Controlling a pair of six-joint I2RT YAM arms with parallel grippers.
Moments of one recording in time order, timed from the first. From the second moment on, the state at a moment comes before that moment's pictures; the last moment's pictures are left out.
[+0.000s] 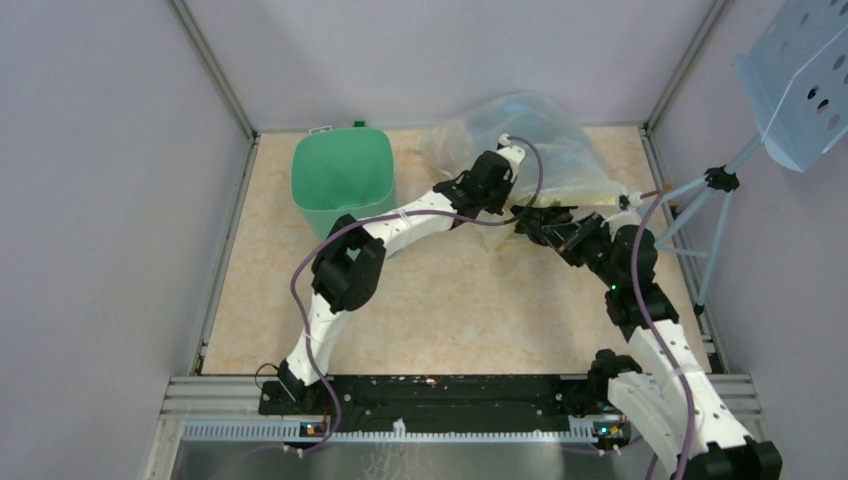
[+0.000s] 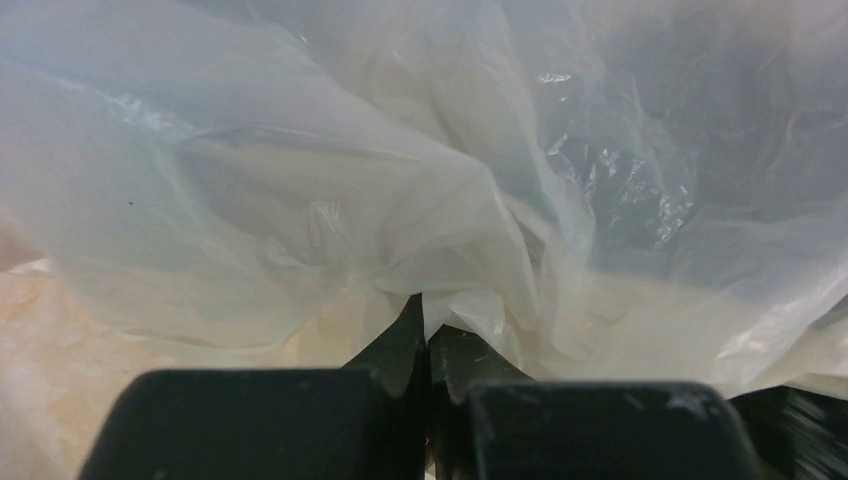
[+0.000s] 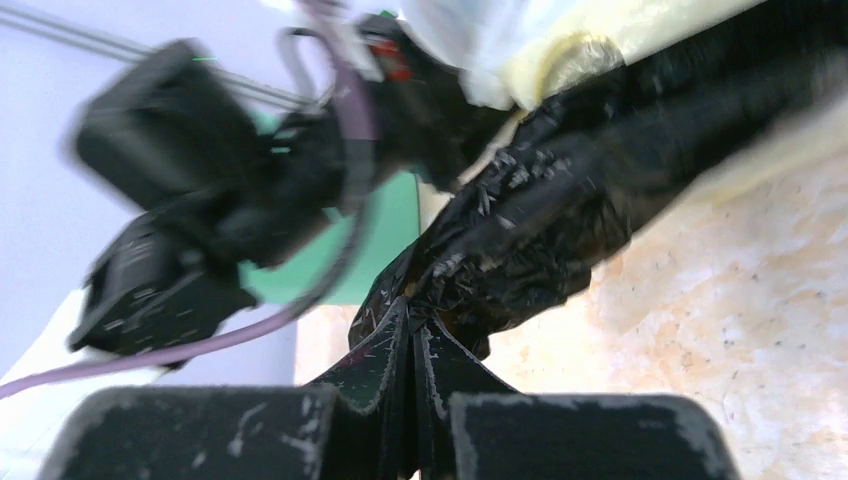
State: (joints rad) left arm -0.80 2.26 1.86 -0.21 -0.14 -0.12; right arm 0.16 0.70 0.65 -0.18 -0.26 0.88
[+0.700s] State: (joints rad) left arm -0.78 2.10 1.84 -0.27 0.10 -0.16; right arm 0.16 0.67 1.02 -0.60 -0.48 0.60
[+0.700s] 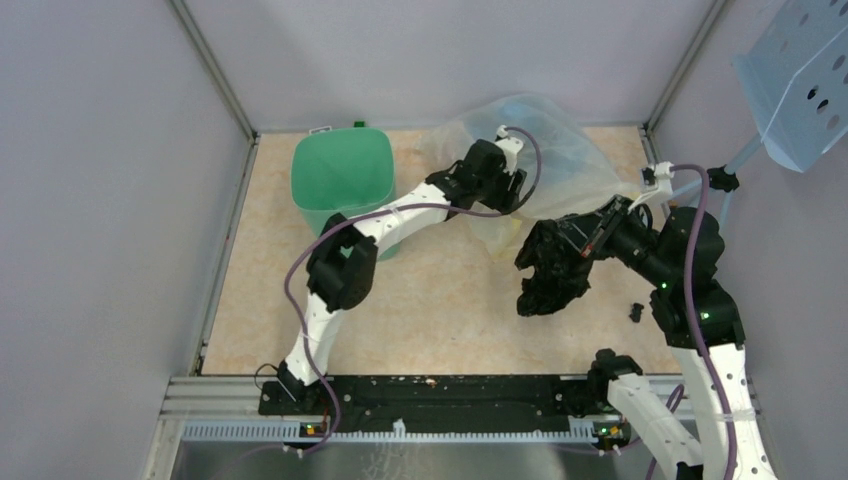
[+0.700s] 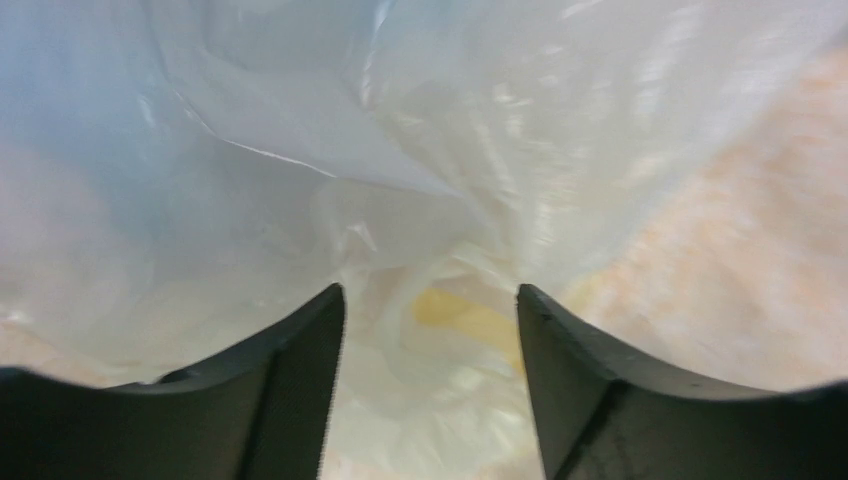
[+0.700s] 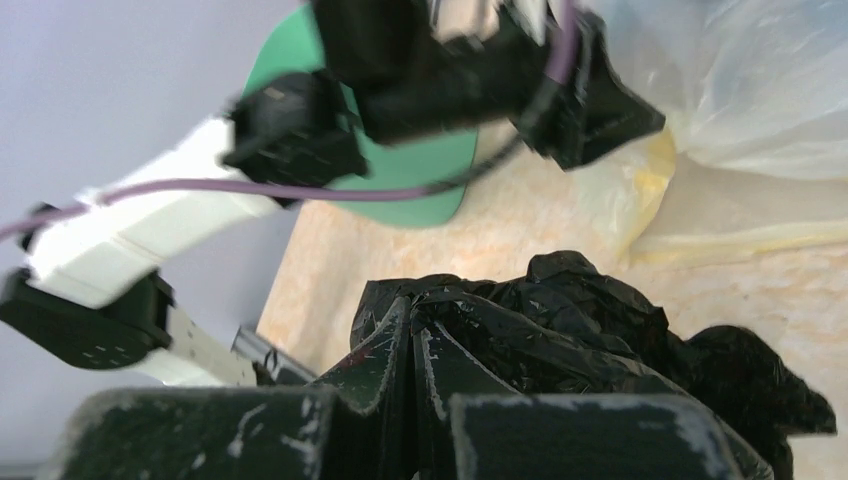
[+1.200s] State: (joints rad) left arm -0.78 1.35 1.35 -0.39 0.19 -0.24; right arm 0.34 0.78 0.89 -0.45 -0.67 0.68
